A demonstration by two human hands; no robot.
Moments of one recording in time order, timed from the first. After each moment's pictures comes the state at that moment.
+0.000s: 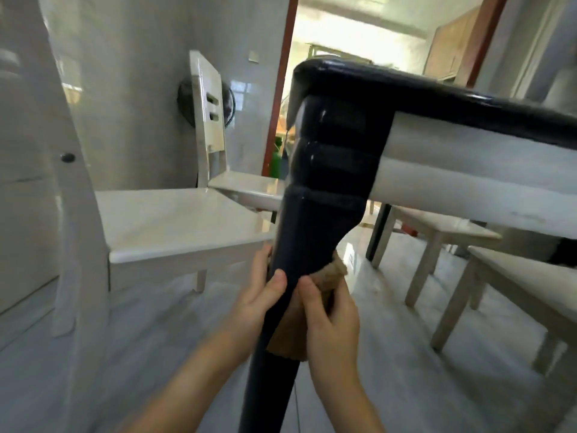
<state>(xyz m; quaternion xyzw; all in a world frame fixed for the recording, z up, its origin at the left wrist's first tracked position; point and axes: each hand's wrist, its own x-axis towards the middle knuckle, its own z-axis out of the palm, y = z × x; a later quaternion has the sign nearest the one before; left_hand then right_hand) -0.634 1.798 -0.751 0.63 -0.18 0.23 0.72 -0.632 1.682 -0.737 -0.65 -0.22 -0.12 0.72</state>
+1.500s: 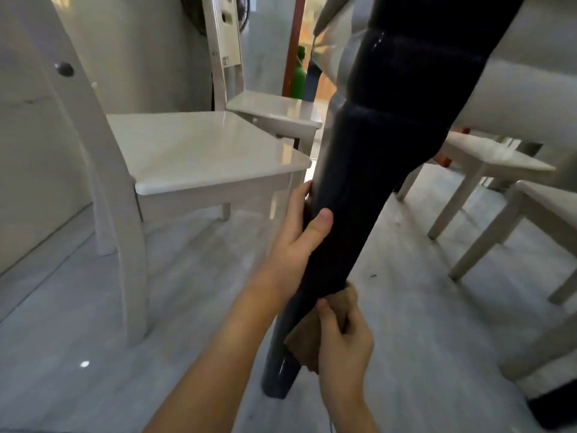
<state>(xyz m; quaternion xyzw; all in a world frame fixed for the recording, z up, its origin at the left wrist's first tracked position) -0.640 1.795 -0.748 0.63 -0.10 0.21 0.74 -0.659 1.689 -0.843 -0.71 0.03 -0.07 0.70</state>
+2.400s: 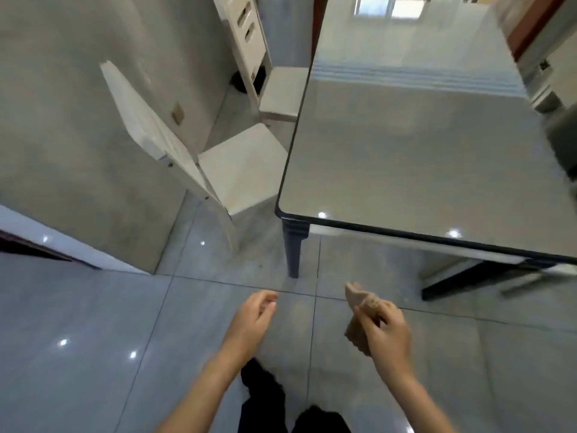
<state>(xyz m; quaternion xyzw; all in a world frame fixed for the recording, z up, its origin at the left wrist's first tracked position) -0.906 1.663 -0.310 0.82 0.29 -0.05 0.49 -0.805 1.424 -0.315 -0.85 0.00 0.14 0.51</state>
